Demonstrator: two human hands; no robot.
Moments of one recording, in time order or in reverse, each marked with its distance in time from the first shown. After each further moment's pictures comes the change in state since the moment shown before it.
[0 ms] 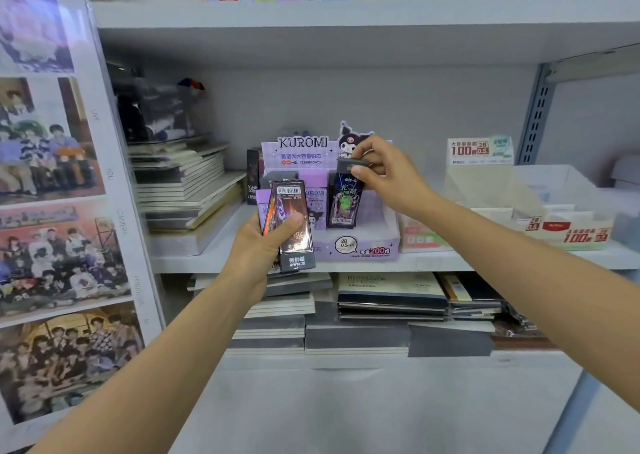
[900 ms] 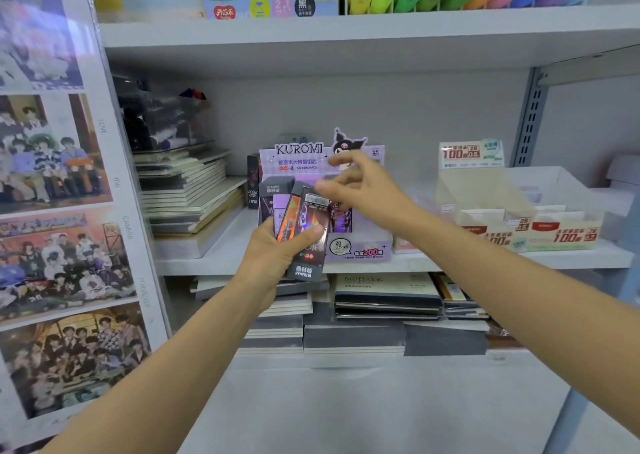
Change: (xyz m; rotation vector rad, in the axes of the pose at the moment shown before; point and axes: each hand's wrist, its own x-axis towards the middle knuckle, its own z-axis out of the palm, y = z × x) left_hand -0.017 0.007 0.021 0.014 -0.042 -0.023; right_hand -0.025 -0.038 0.013 0.108 -0.070 0.137
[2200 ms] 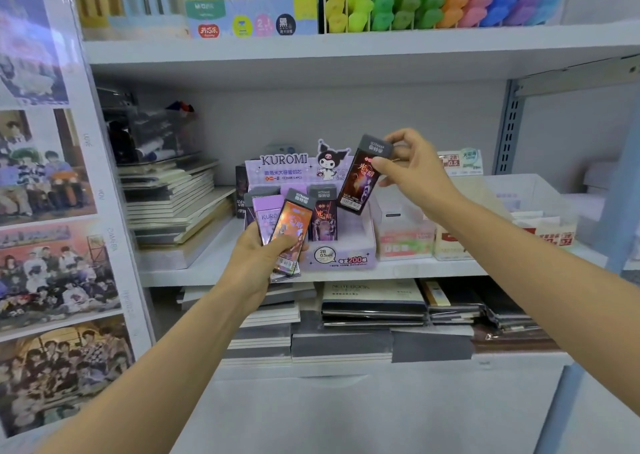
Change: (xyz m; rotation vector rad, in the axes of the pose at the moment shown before) left_hand 0.005 0.005 0.007 -0.033 0.022 0.020; right_hand 0.001 0.004 -0.073 0.081 0.315 0.019
